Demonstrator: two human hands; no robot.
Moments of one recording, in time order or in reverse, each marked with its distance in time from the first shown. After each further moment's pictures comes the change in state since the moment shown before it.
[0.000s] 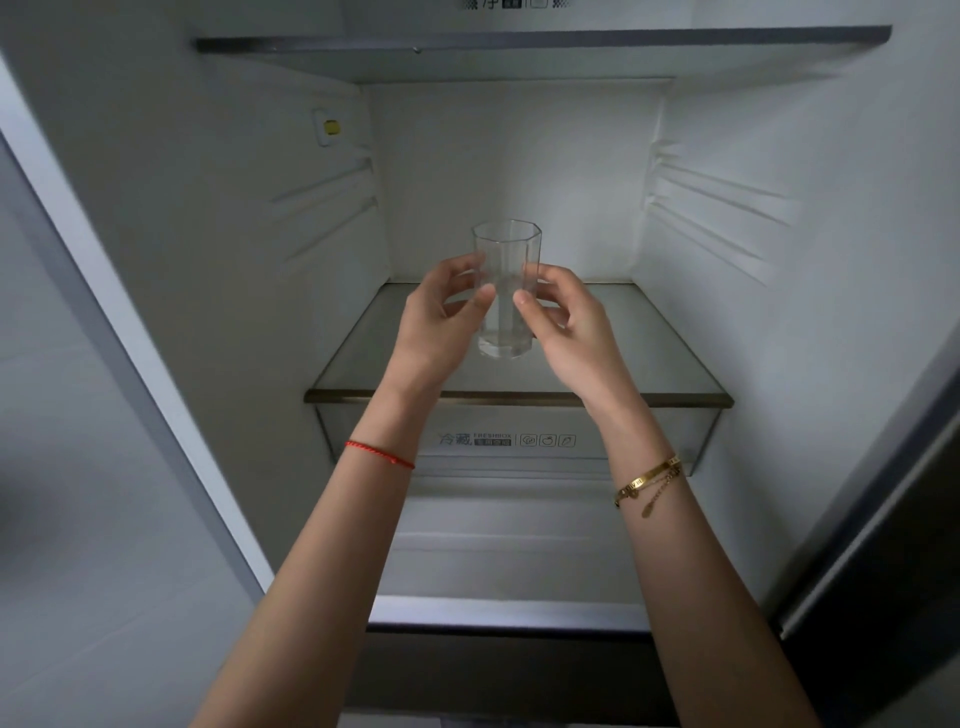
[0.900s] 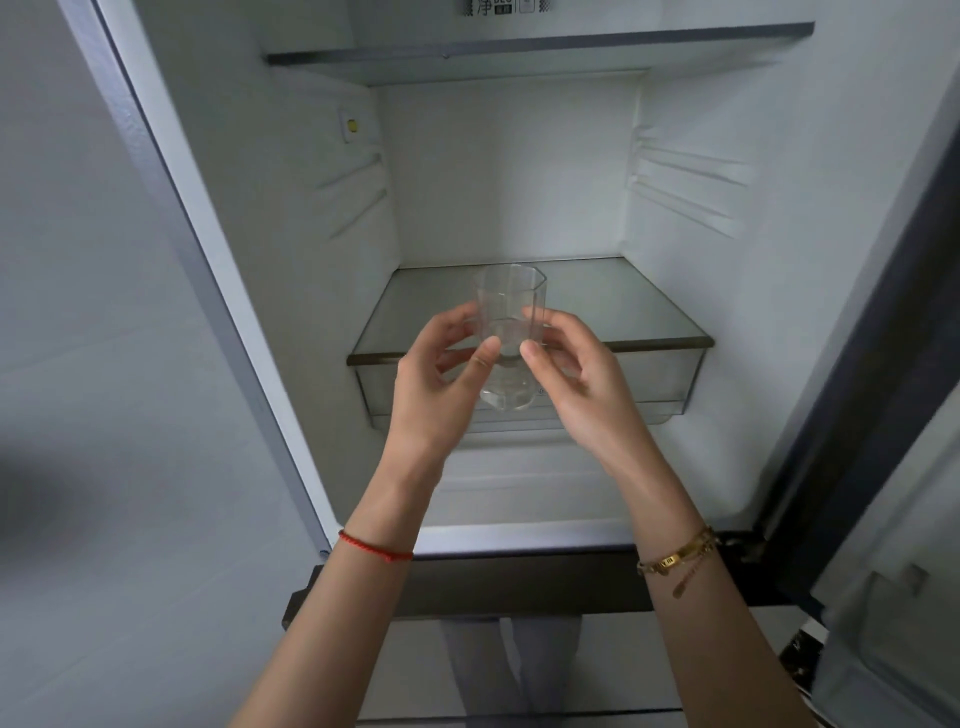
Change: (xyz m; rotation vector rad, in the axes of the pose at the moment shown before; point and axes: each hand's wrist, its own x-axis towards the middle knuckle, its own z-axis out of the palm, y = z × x) left_hand -0.122 0.007 -0.035 -0.076 0.026 0.005; right_hand -0.123 -0.031 0.009 0.079 -0.006 -0.014
